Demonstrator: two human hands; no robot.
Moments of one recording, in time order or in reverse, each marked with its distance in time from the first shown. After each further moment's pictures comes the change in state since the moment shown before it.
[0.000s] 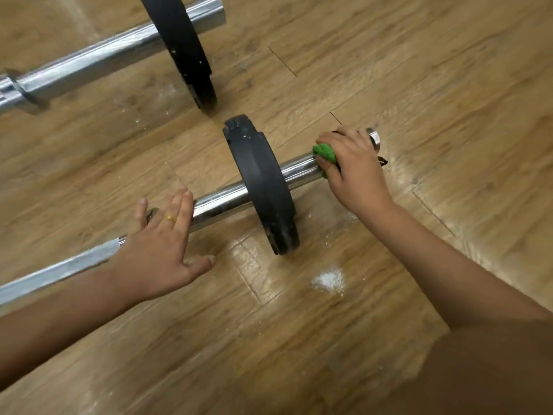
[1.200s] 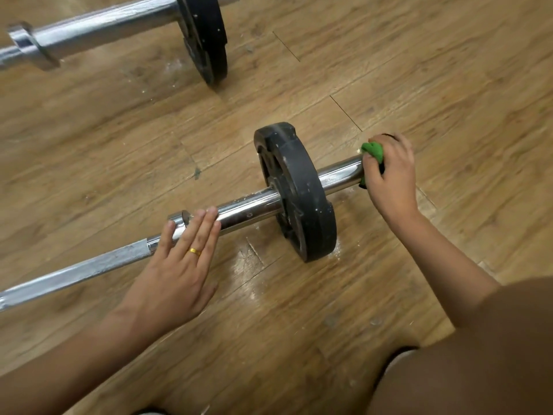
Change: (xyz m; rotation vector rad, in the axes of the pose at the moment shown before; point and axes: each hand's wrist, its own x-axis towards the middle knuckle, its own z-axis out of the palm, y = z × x) left_hand -0.096 0.029 0.052 0.278 0.170 0.255; right_hand -0.078 -0.003 -0.029 0.020 0.110 0.317
